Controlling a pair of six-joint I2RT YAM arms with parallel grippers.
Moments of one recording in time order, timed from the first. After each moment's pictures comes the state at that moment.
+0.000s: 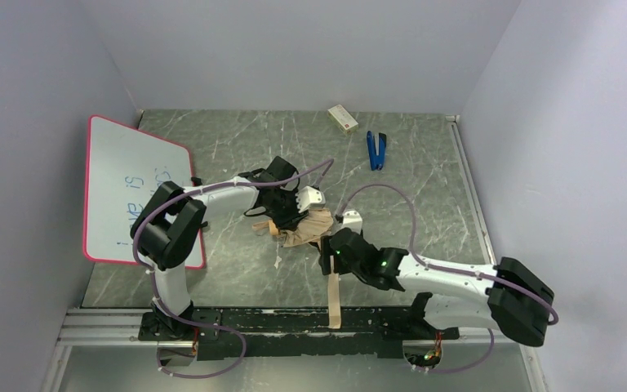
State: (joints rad) left arm -0.67 1.87 1.16 -0.41 0.40 0.63; right arm 1.01 1.12 0.47 -0.15 0.31 0.67
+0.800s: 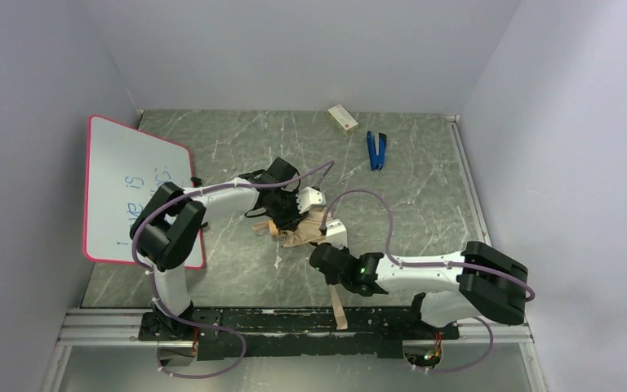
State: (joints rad) left arm -0.68 1.86 1.15 -0.40 0.38 0.63; right arm 1.19 1.33 0.53 -0.22 0.48 0.73
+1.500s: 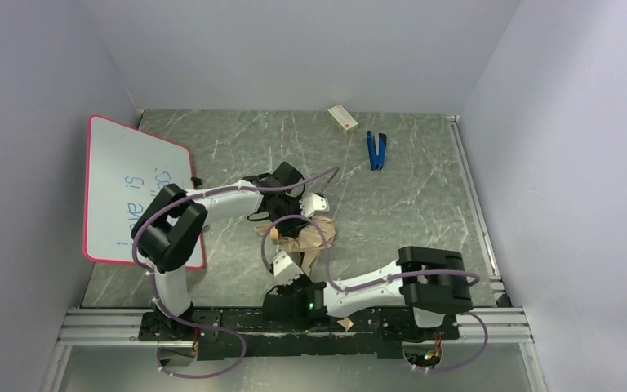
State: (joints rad) left arm -0.71 1.86 1.16 -0.44 0.37 0.60; right arm 1.56 1.70 0.85 -0.37 0.72 0.69
